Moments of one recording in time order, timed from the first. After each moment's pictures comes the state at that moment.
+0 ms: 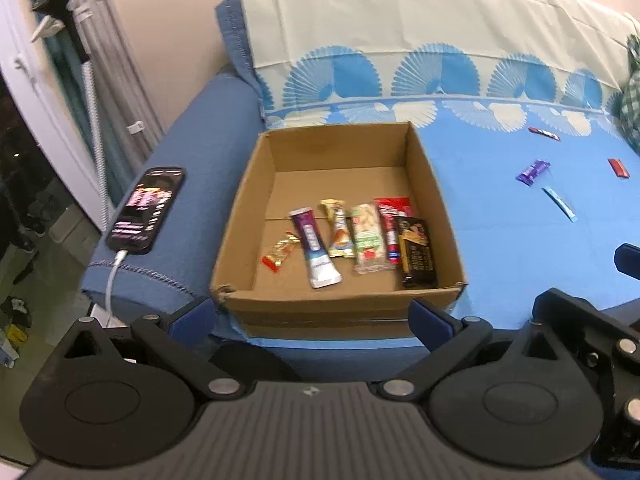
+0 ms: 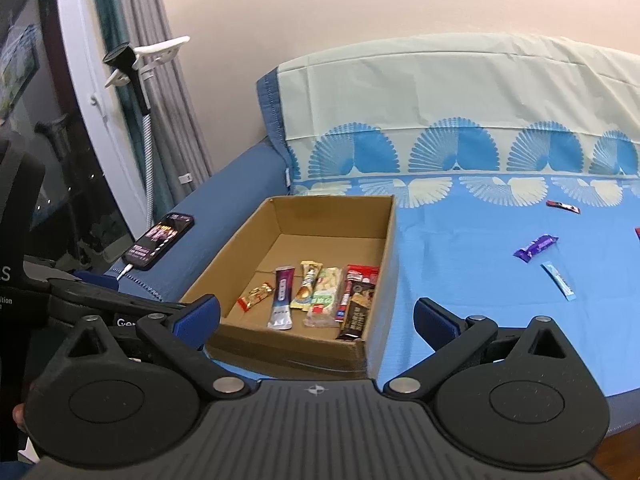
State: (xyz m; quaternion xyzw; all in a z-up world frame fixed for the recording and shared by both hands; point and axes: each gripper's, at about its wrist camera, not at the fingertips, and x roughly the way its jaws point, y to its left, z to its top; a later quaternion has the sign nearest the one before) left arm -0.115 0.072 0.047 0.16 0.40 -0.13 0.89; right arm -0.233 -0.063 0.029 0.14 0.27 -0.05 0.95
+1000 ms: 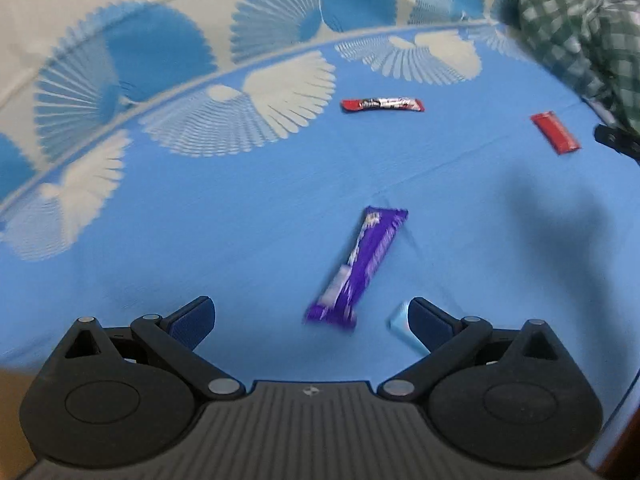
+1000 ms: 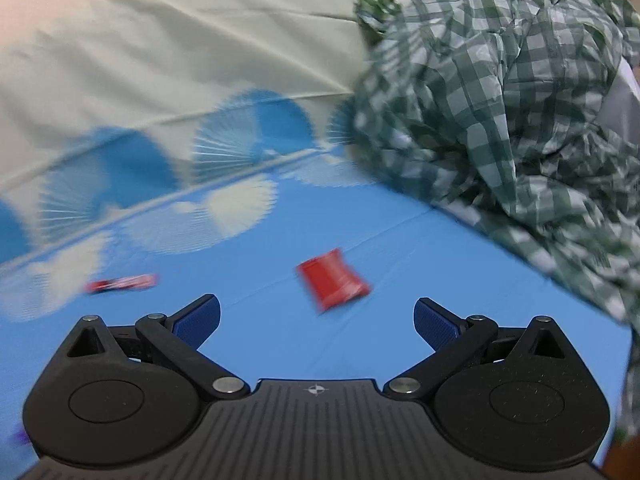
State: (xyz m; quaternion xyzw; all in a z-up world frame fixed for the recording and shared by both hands) left arm 0.111 -0.431 -0.156 0.25 0.45 -0.36 0.78; right arm -0.131 -0.666 -0.182 0.16 0.25 -0.49 0.82
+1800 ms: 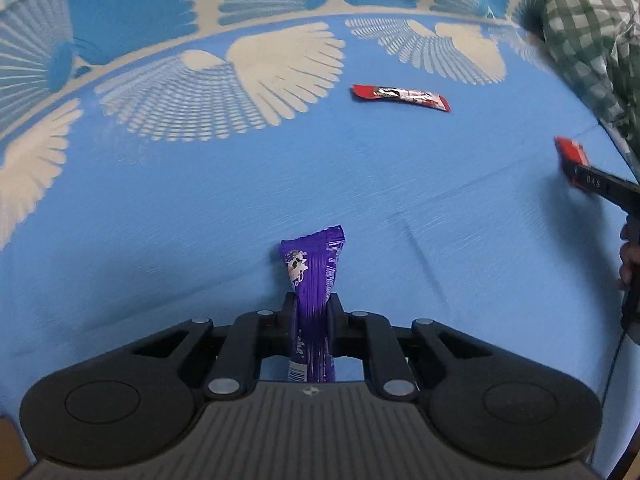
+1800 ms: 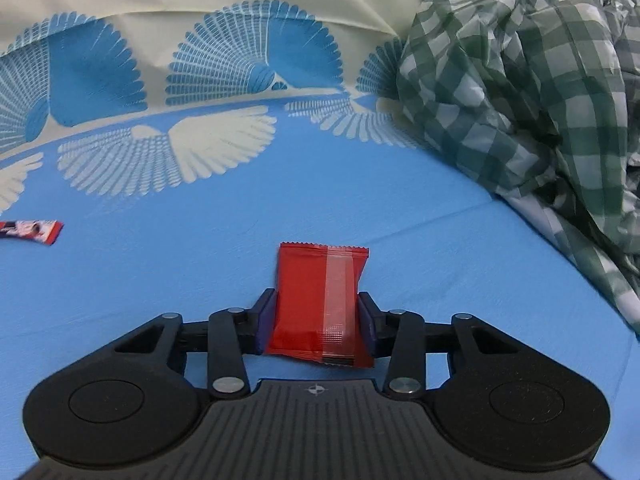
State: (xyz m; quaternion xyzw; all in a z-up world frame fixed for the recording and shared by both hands) left arm 0.160 -0.450 -0.192 0.21 0.49 -0.37 0.76; right arm -0.068 -0.715 -0.252 0.13 0.32 -0.45 0.82
